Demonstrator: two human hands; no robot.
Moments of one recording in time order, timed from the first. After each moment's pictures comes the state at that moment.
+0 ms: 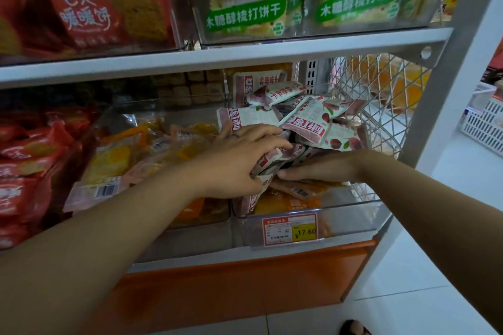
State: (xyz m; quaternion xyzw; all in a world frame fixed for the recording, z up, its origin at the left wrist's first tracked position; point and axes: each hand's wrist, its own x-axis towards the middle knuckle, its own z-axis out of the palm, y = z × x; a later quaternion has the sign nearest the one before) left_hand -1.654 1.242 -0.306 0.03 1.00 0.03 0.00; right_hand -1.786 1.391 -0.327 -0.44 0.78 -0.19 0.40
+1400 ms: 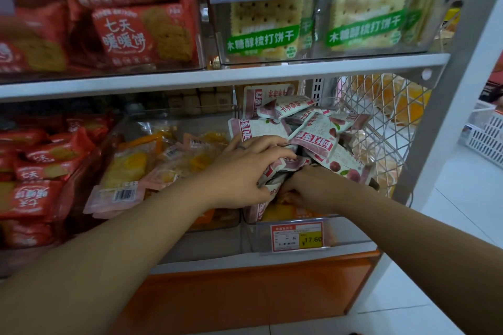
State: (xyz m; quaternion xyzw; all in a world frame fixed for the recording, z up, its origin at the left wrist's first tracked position) left_hand -1.644 1.241 -0.307 0.02 1.00 0.06 -0.03; right_hand -1.764 1.375 -0.353 -0.61 0.79 -0.02 0.02
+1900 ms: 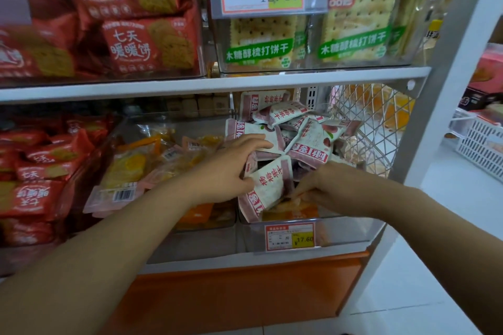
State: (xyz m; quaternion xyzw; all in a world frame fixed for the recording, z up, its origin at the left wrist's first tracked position) left_hand -1.630 1.235 -0.295 -0.04 0.99 0.16 -0.04; right_hand -1.753 1.419 -0.307 -0.61 0.79 -0.05 0.07
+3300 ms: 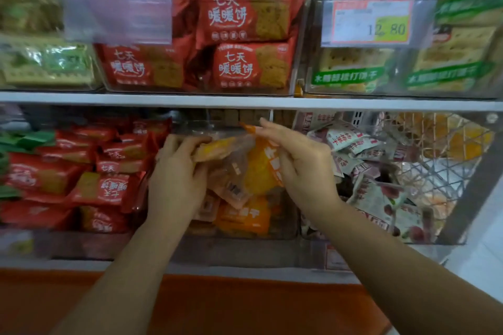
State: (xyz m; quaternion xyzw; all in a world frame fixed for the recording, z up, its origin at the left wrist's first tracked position) left_hand -1.530 1.160 -0.308 -0.27 0.84 0.16 -0.44; right_hand -1.664 1.294 -0.293 -0.56 0.60 -0.52 -0.22
